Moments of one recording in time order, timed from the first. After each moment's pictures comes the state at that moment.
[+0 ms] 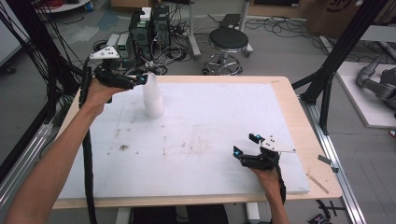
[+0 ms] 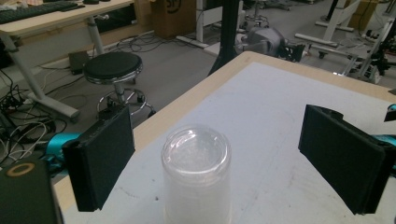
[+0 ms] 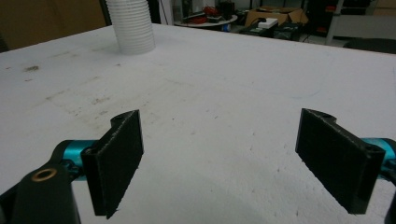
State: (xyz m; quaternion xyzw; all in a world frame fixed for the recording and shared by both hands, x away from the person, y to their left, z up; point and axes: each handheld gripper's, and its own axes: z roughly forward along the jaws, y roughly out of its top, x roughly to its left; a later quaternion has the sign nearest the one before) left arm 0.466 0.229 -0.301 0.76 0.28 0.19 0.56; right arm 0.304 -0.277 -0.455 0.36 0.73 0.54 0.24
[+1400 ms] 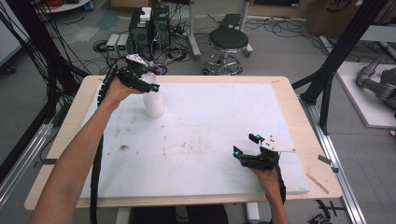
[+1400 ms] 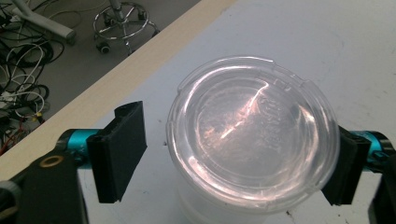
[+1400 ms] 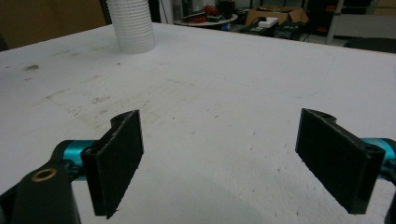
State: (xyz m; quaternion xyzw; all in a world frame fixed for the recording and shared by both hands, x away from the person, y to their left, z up) left arm 0.510 0.191 -0.338 0.84 0.32 0.15 0.40; right arm 0.304 -0.276 -0.455 0.36 0.73 0.54 0.24
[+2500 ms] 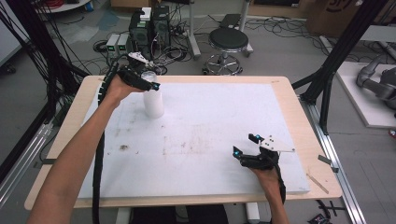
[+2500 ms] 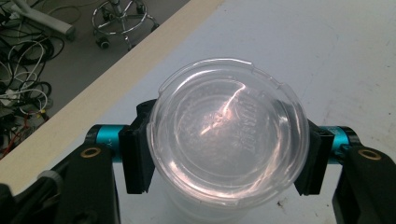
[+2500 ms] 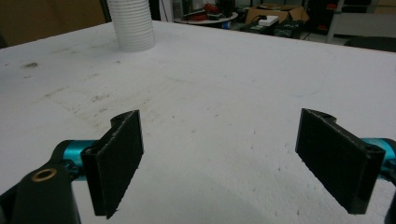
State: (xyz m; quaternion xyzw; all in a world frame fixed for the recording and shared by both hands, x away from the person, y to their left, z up) left arm 0.504 0.184 -0.320 0.85 0.32 0.15 0.39; right arm 0.304 -0.275 -0.455 0.36 0.73 0.53 0.23
